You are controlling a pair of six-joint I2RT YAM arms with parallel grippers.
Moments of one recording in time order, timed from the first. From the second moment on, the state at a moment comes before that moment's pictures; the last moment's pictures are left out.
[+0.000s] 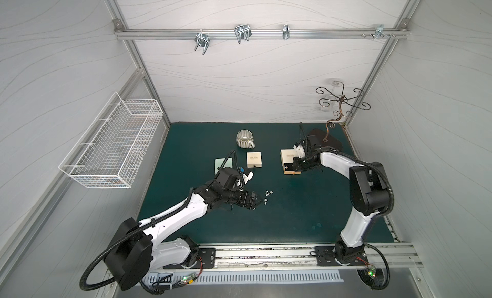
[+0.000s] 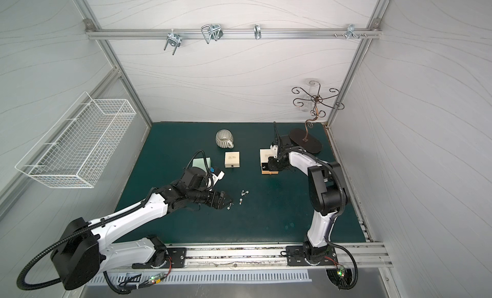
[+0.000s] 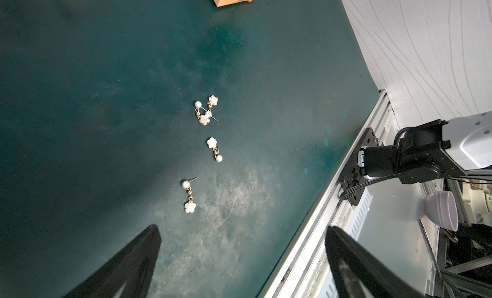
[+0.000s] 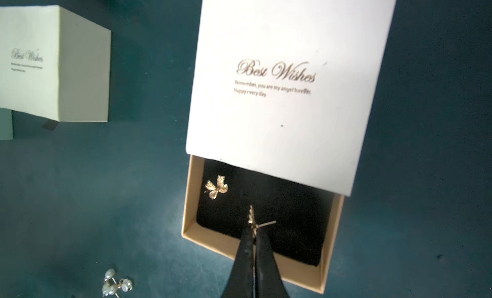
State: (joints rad) left arm -0.66 1.18 0.68 -0.32 0.44 -0.39; right arm 0.30 1.82 1.20 -0.52 -0.27 0.12
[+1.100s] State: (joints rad) left arm -0.66 1.37 0.93 -0.38 0.31 -0.37; right arm 0.30 1.65 1.13 -0.46 -0.29 0.18
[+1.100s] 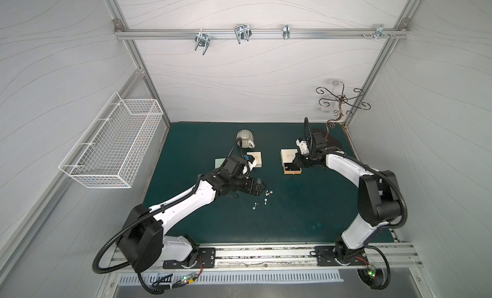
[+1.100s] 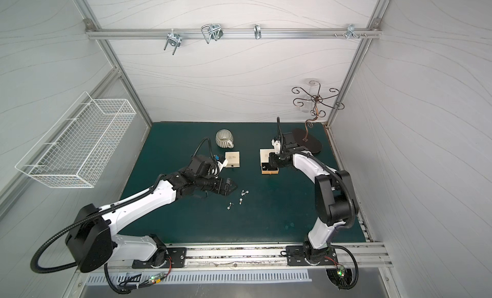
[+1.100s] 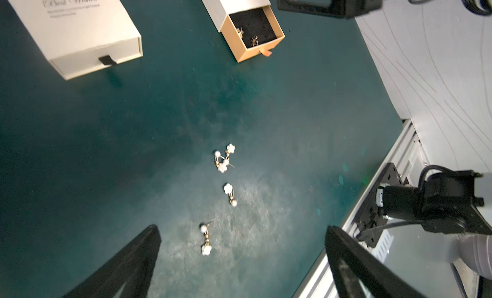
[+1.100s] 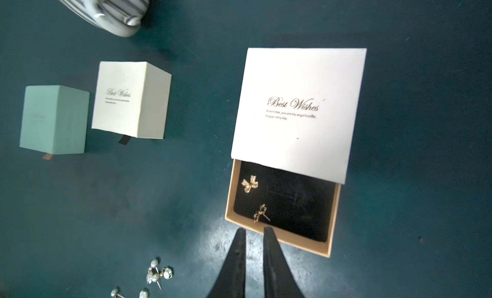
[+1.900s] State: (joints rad) left arm -0.55 2.21 1.89 -0.41 0.47 -0.33; right arm 0.29 1.44 0.68 -0.09 -0.31 0.25
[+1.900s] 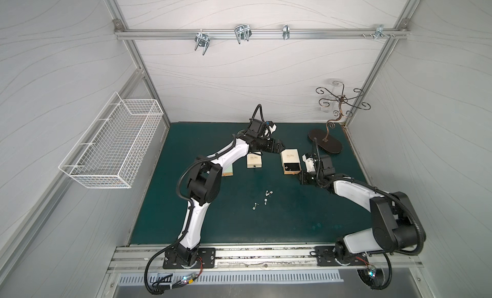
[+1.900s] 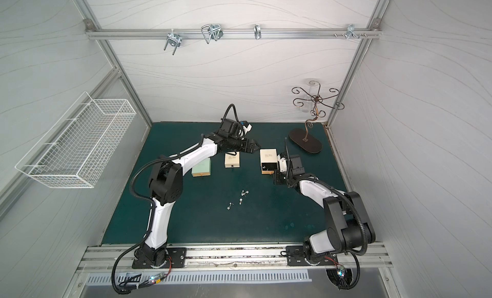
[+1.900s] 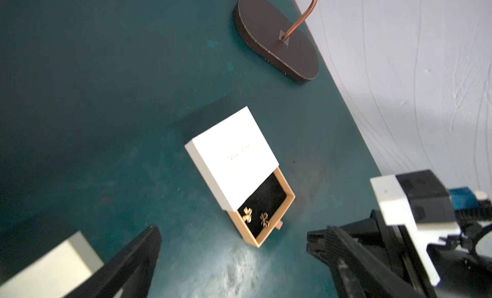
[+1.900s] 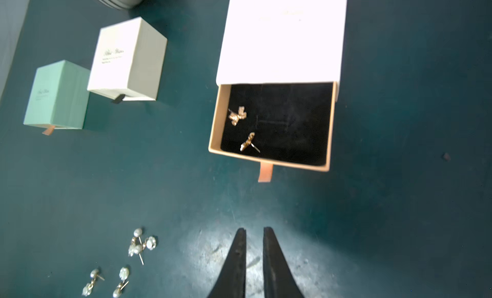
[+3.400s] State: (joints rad) left arm -0.57 2.65 2.20 0.05 0.59 -0.73; right arm 0.29 1.58 0.66 0.02 -0.31 0.33
